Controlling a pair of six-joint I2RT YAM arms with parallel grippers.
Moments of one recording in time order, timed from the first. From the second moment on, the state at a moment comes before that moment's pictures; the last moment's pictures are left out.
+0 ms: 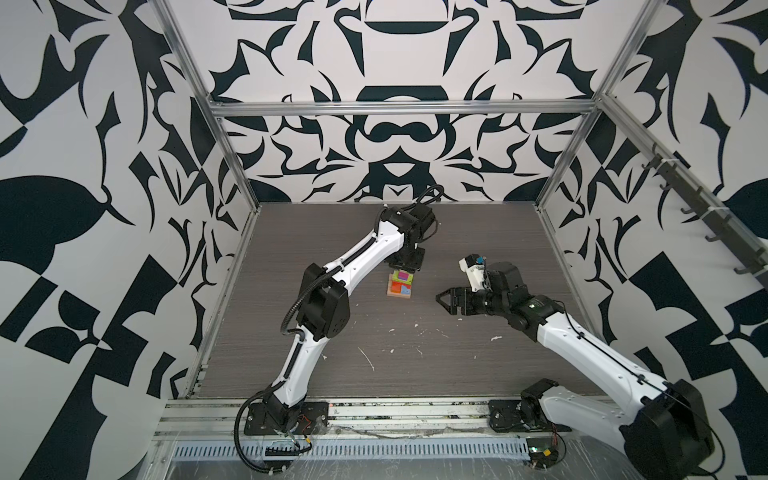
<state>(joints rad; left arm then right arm) -0.75 2.22 2.19 -1.32 -0.03 -0.37 0.44 1.07 0.70 -0.37 -0.38 0.44</state>
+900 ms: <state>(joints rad) -0.75 2.23 2.19 -1.32 -0.03 -0.37 0.44 1.07 0.70 -0.37 -0.38 0.44</state>
